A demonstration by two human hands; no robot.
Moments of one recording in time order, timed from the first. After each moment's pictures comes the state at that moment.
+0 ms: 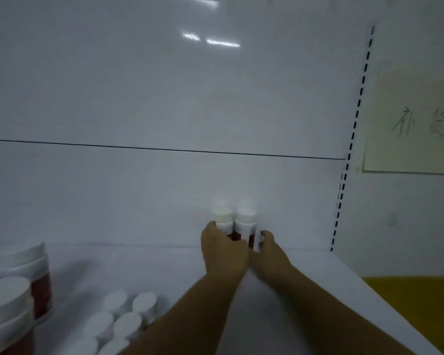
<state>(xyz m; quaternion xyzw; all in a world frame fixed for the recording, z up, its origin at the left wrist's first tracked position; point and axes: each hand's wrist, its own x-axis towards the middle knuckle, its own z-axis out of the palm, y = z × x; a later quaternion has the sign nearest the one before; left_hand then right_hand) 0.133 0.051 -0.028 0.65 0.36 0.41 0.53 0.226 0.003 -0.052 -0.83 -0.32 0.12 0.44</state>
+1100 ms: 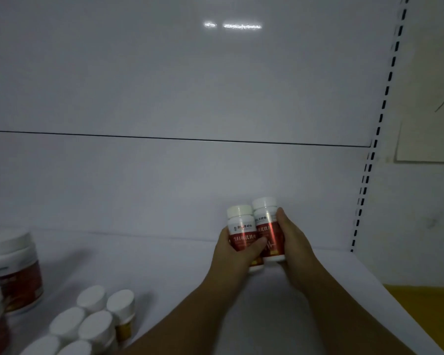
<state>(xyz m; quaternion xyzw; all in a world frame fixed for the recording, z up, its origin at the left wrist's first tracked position) 0.162 0.053 -0.062 0.60 0.18 0.38 0.68 0.271 -0.009 -0.048 -0.54 -0.30 0.26 0.74</state>
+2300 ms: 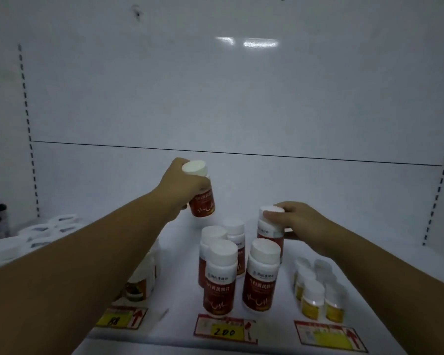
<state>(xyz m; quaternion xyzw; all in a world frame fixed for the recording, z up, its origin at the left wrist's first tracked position) -0.218 0.223 0.090 0.71 0.32 0.40 0.49 -0.036 0.079 0.041 -0.71 -0.44 0.21 0.51</state>
